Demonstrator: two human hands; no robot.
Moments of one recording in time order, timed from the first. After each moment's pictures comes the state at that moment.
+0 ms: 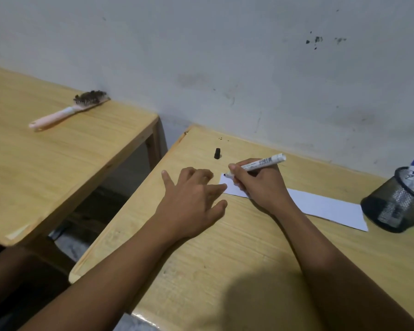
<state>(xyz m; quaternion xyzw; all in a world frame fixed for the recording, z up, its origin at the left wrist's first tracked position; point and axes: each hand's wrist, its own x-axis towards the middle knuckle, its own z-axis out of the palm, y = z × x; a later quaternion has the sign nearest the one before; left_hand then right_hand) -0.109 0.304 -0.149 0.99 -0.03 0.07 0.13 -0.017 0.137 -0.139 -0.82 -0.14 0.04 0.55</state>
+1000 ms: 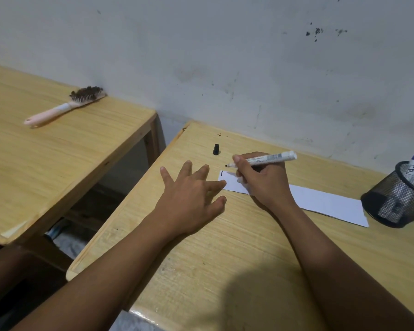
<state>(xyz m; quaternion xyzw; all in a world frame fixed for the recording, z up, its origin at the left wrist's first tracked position) -0.107 0.304 -0.146 0.99 -0.02 0.02 0.12 -0.028 0.136 -0.136 -0.79 -0.14 -0.02 0.59</state>
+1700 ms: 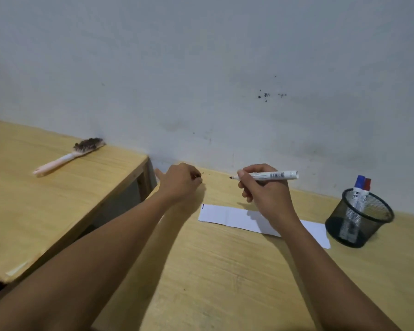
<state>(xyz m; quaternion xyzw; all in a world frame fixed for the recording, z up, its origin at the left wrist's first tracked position) -0.014 0.308 -0.100 0.95 0.11 0.09 0.27 -0.033 0.093 -0.075 -0.73 -0.10 -0.05 0.68</state>
